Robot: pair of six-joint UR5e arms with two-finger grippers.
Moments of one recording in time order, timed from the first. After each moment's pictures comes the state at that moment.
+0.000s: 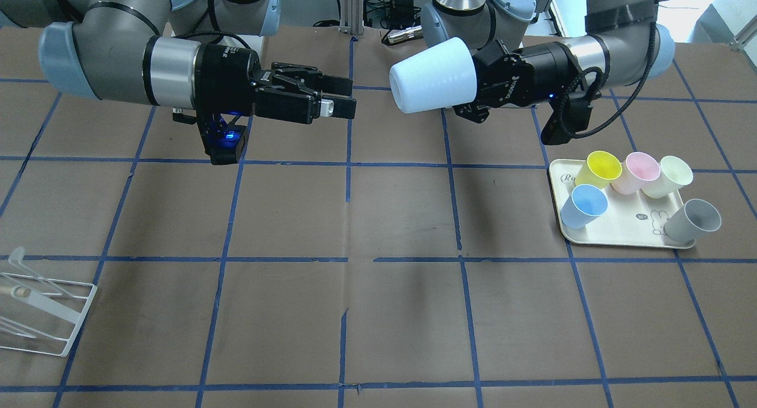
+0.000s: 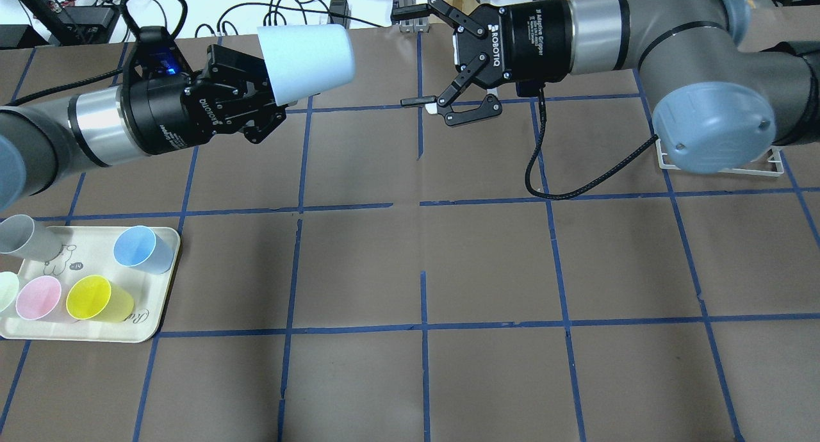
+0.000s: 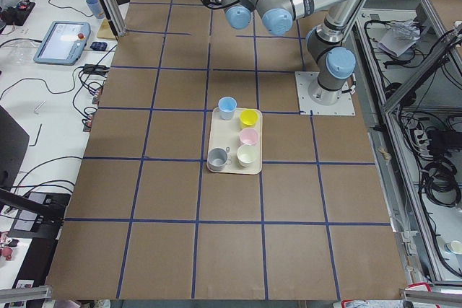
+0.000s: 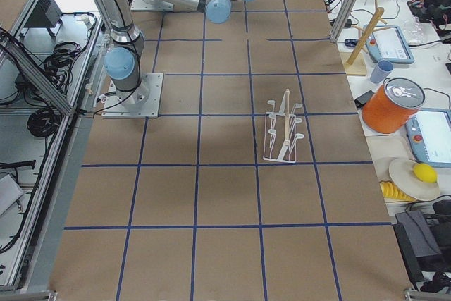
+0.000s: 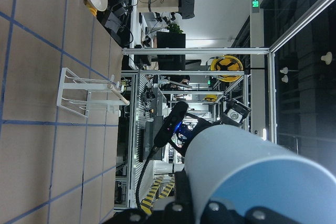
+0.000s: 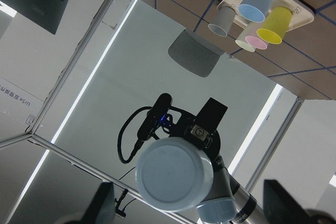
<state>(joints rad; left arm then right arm) -1.29 -1.46 -1.92 -2.10 0.05 0.73 1.54 -1.49 1.79 -1.78 -0.13 0.97</state>
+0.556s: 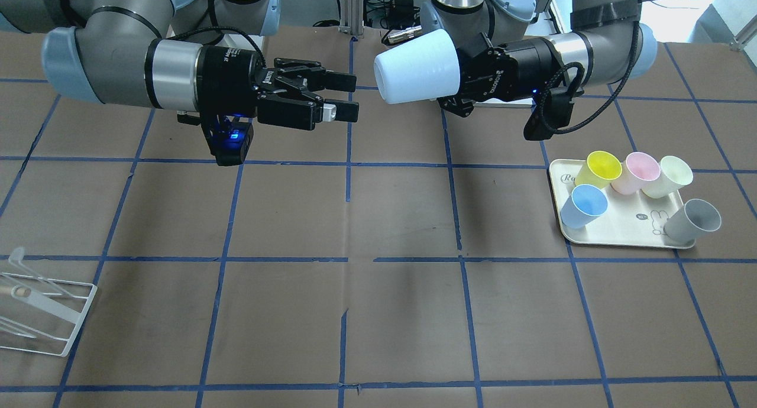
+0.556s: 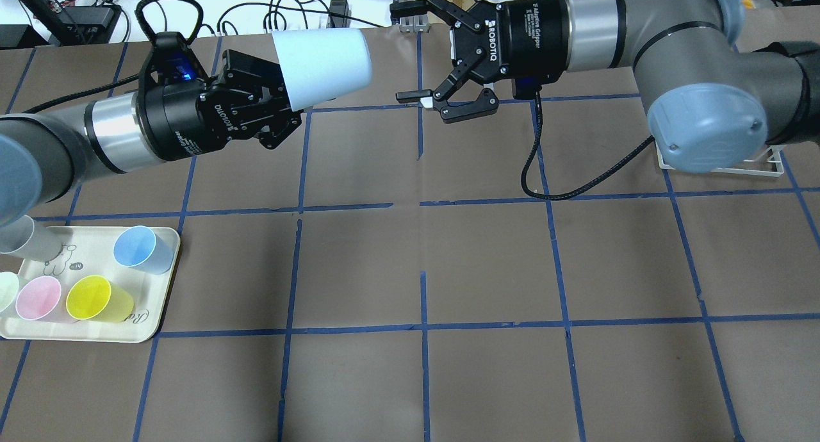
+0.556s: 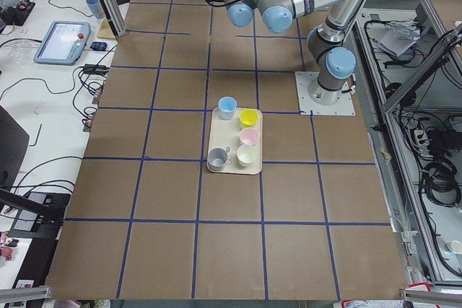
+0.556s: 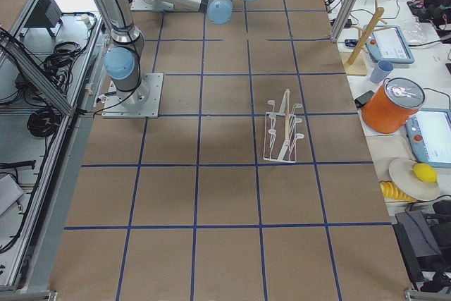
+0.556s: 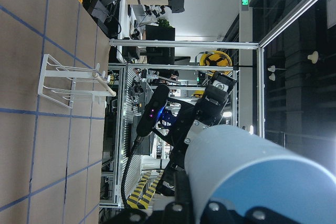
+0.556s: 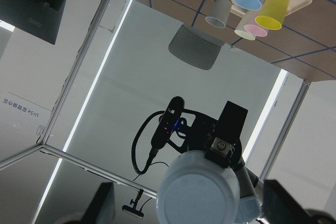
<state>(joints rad) -1.31 -1.46 -1.93 -2.10 0.03 0.74 1.55 -1.48 1.79 -1.80 -0.09 1.06</state>
